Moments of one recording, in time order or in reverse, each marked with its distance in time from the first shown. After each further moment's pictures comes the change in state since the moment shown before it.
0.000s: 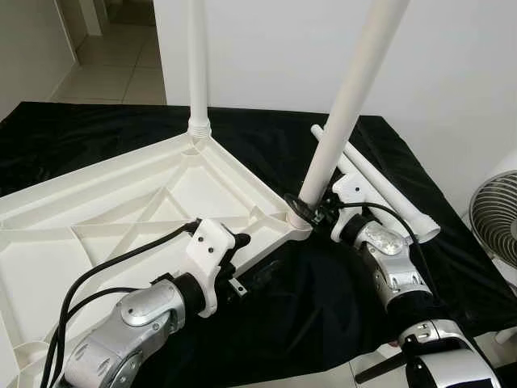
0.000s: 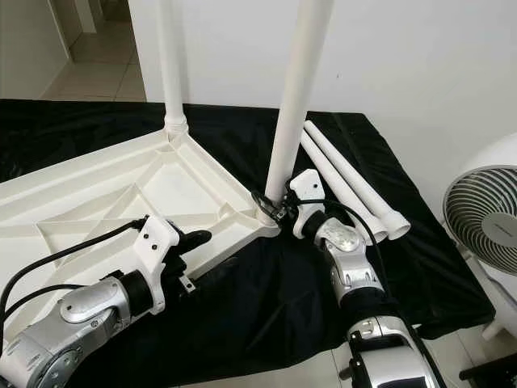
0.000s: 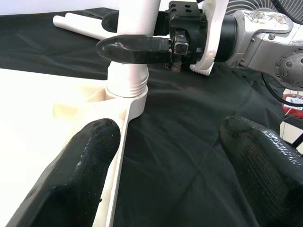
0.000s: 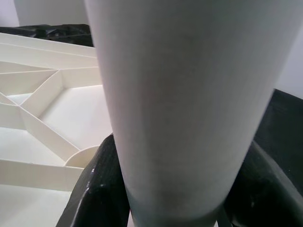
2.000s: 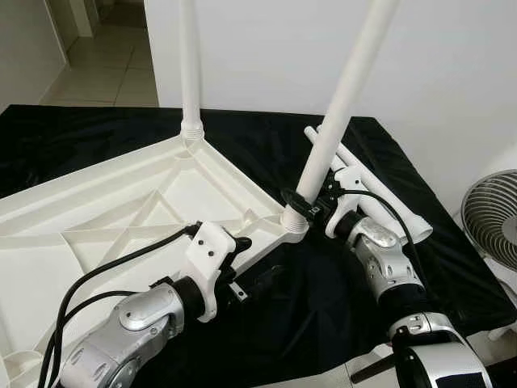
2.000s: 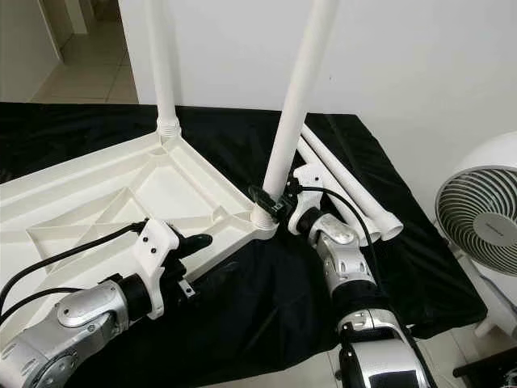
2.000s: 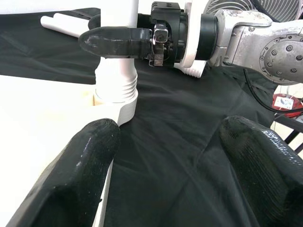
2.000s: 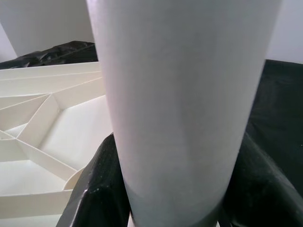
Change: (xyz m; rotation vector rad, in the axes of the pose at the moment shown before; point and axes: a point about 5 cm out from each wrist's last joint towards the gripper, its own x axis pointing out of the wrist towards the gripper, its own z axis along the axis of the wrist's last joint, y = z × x) left arm -0.003 -0.004 0.001 -0.008 0.008 -0.013; right arm 0.009 0.000 -0.010 0.250 0.067 -0.050
